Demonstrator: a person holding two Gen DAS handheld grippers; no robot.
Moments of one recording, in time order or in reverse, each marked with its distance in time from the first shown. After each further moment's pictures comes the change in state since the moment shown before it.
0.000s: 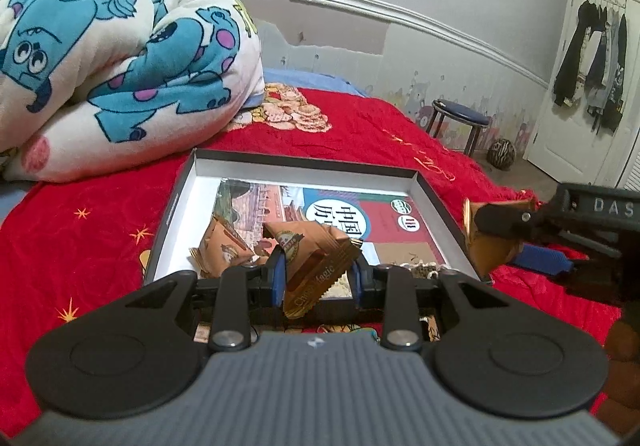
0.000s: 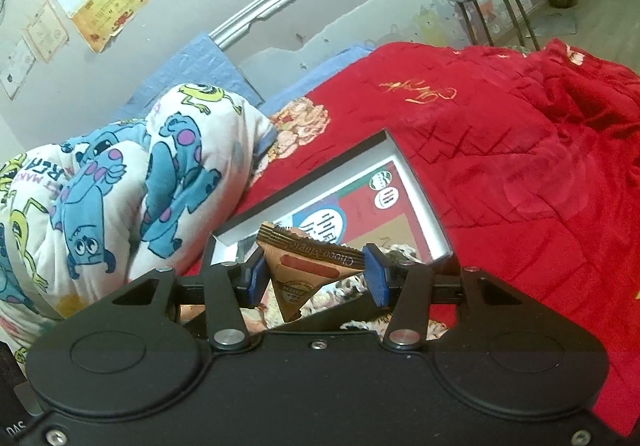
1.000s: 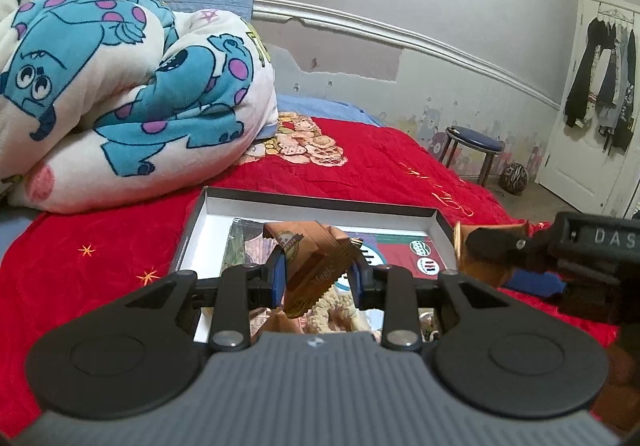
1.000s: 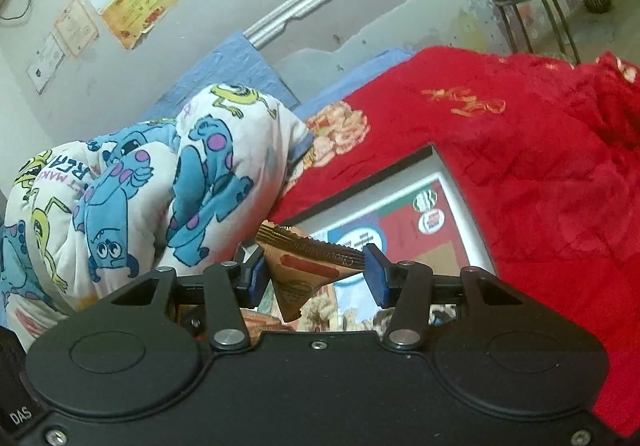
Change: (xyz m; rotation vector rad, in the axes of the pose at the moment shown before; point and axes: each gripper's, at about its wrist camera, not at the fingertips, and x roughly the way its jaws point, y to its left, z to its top) left arm 0.017 0.008 0.020 -0.008 -0.075 0.040; right arm 0.034 0.010 0.016 -0.036 0.021 0.094
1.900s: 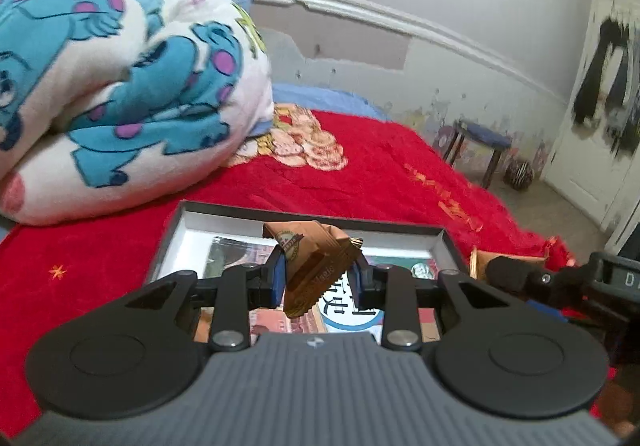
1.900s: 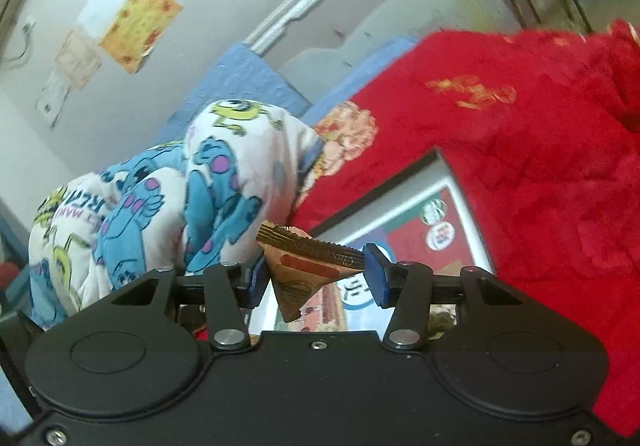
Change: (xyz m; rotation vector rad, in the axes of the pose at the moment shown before) left arm 0.057 -0.015 0.033 -0.012 0.065 0.014; right arm 0.024 -0.046 0.030 0.146 0.021 0.082
